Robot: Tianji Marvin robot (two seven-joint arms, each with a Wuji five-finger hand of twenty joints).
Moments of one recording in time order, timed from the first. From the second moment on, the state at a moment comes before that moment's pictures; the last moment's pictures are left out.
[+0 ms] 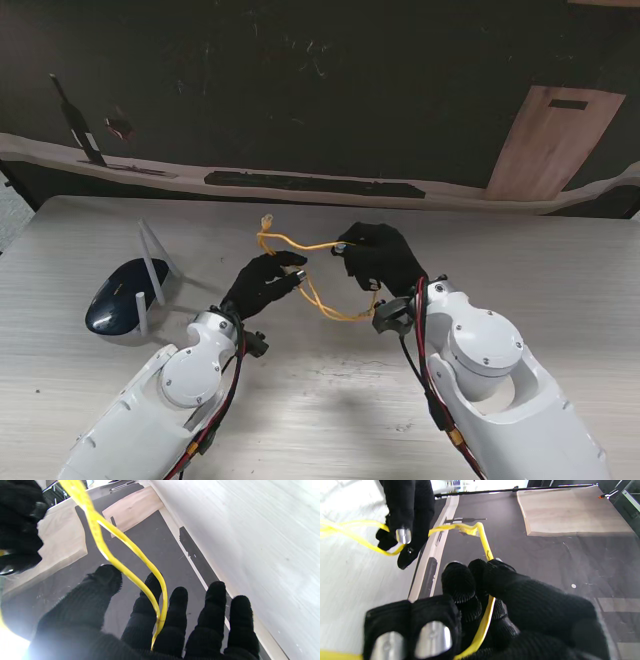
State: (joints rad) left arm 1.48 -1.21 -1.04 -1.50 0.20 -0.13 0.19; right arm -1.59 -1.20 1.25 -1.91 0.36 0.20 0.01; left_hand 0.65 -0.31 0.51 -0.05 0.67 0.17 0.29 0.22 0.46 0.23 0.32 0.28 0.42 0.42 0.42 0.39 0.01 0.39 0.80 0.40; right_hand 0.80 -0.57 1.01 -0.26 0.80 0.30 1.12 0.19 1.17 0.27 1.13 0.58 1.31 0.23 1.67 0.71 1.17 0.36 1.86 0.80
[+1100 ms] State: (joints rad) left arm 1.49 -1.20 -1.06 -1.54 0.31 0.06 0.21; right arm -1.70 -1.20 1.44 -1.89 0.77 0.00 0.15; left_hand 0.69 -0.18 0.26 -0.03 0.49 0.08 0.23 0.19 0.29 0.28 0.29 0.27 0.31 0.42 0.41 0.38 -0.03 0.37 0.80 0.40; right_hand 0.61 -0.37 0.91 -0.24 0.86 0.32 1.15 0.61 1.24 0.22 1.23 0.60 1.34 0.20 1.74 0.75 1.15 0.41 1.87 0.64
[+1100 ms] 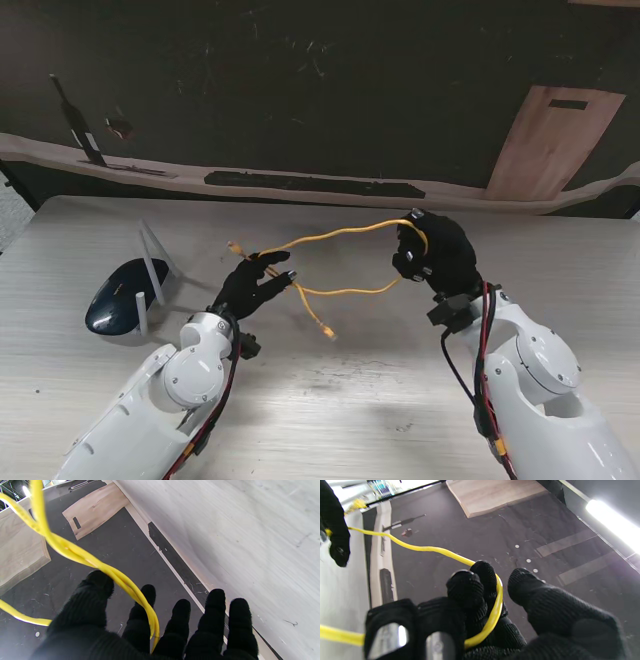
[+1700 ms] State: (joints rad) left arm 1.52 -1.20 -1.09 -1.58 0.35 0.09 0.23; right arm -1.69 -1.20 1.43 -1.87 0.46 -0.24 -0.06; left_hand 0.71 -0.18 0.26 -0.02 0.33 -0.27 0.16 0.14 0.55 0.34 0.33 0.26 0.57 0.42 0.61 0.40 0.18 0.44 1.05 0.55; right_hand 0.60 -0.37 0.93 -0.24 0.87 0.31 1.15 0.58 1.24 0.22 1.23 0.60 1.34 0.20 1.74 0.76 1.15 0.40 1.87 0.64
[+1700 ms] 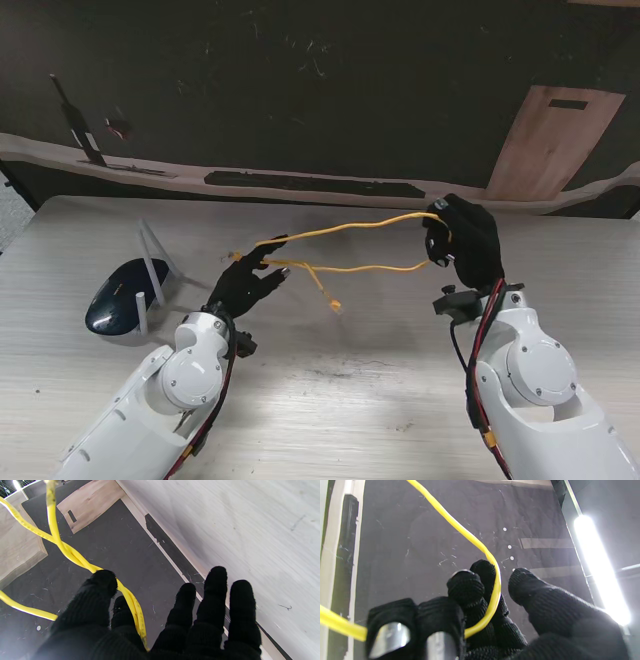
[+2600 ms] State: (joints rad) left arm 1.52 -1.17 -1.09 -1.58 0.41 0.14 0.18; right arm -1.70 -1.20 1.50 -1.89 0.34 -0.31 -0.13; left_hand 0.65 -0.29 0.40 -0.01 0.18 0.05 -0.03 -0.01 0.24 0.34 0.30 0.27 0.50 0.42 0.55 0.39 0.13 0.42 0.99 0.54; right_hand 0.60 -0.38 0.94 -0.24 0.87 0.24 1.23 0.58 1.25 0.22 1.23 0.60 1.34 0.20 1.74 0.76 1.15 0.40 1.87 0.64
